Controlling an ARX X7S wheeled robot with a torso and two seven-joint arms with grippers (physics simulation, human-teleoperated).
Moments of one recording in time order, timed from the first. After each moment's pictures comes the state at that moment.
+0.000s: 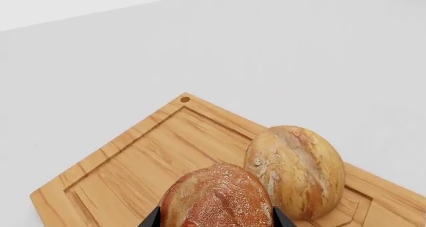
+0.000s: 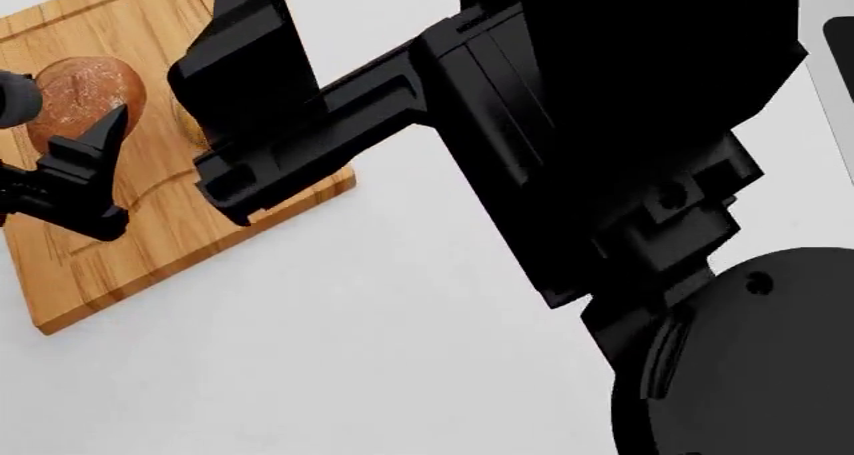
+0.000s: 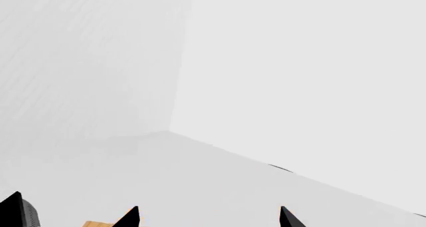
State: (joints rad) left arm -0.99 -0.69 0.39 0.29 -0.97 -0.92 -0.32; right arm 1.48 0.80 -0.74 -0.66 1.34 0.55 0.62
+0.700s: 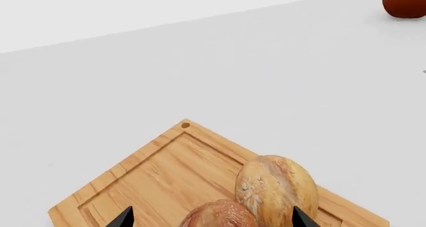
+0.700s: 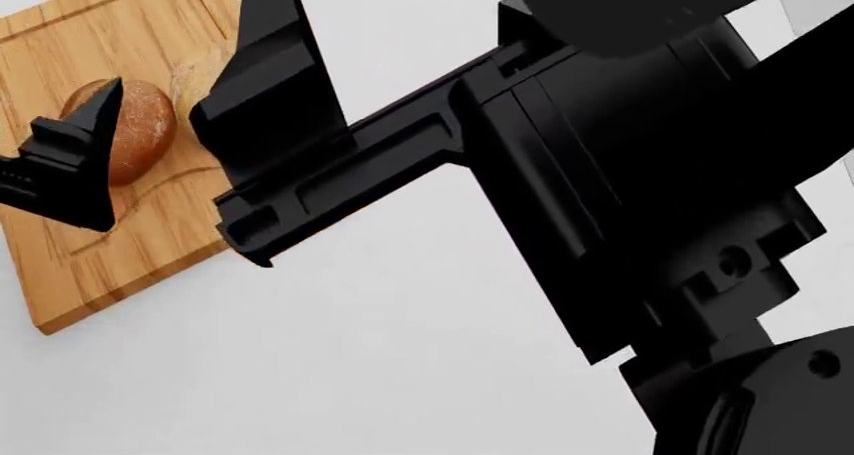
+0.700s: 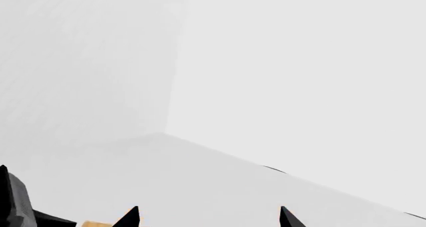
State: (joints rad) left arm -1.02 -0.71 0.30 0.41 -1.13 -1.00 -0.46; right arm 1.47 0.86 -0.70 -0.73 1.39 0.54 0.67
